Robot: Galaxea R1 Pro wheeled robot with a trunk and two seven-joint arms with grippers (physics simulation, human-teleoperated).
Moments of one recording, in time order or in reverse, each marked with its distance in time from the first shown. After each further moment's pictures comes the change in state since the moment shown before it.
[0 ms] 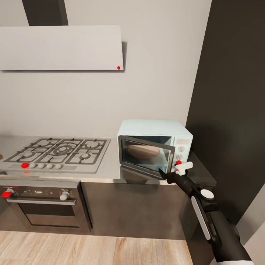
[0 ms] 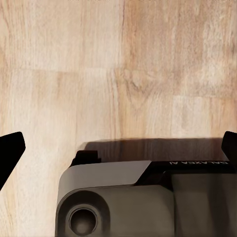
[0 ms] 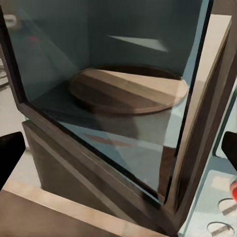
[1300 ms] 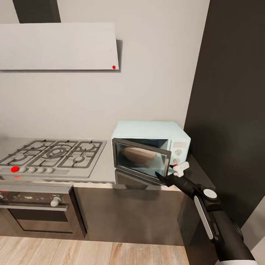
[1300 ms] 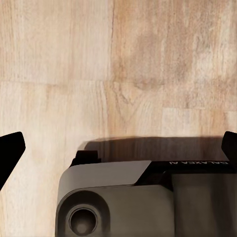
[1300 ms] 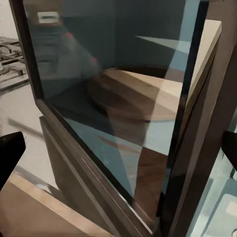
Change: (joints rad) left arm 0.000 0.000 0.000 0.000 0.000 0.000 0.000; right arm -0.003 -0.022 -0.012 0.002 0.013 -0.004 0.200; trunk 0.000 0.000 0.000
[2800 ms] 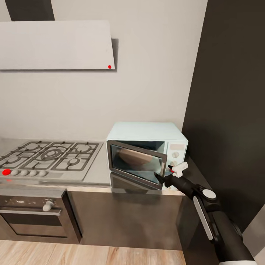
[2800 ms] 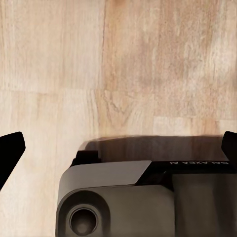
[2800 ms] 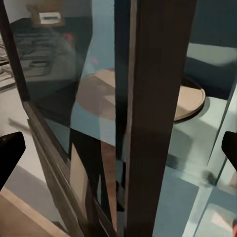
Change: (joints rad) left arm 0.000 0.001 0.000 0.000 0.000 0.000 0.000; right arm 0.003 0.001 0.013 -0.004 -0.011 0.004 0.006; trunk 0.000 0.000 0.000
